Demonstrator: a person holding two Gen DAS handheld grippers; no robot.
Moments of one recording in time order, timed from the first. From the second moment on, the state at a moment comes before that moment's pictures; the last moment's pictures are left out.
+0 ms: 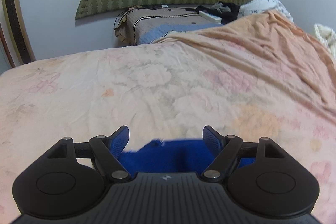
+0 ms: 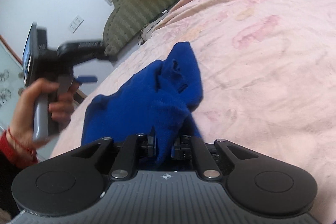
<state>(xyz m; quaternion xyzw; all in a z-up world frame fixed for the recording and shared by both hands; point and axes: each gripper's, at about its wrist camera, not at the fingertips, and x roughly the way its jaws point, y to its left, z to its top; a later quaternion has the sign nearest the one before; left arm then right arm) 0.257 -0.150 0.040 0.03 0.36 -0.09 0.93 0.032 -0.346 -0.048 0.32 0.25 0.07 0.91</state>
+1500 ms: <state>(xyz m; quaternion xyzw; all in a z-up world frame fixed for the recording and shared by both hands) 0.211 -0.033 -0.017 -0.15 0.40 -0.16 0.89 0.152 -0.371 0.011 0.18 0.32 0.10 0.93</state>
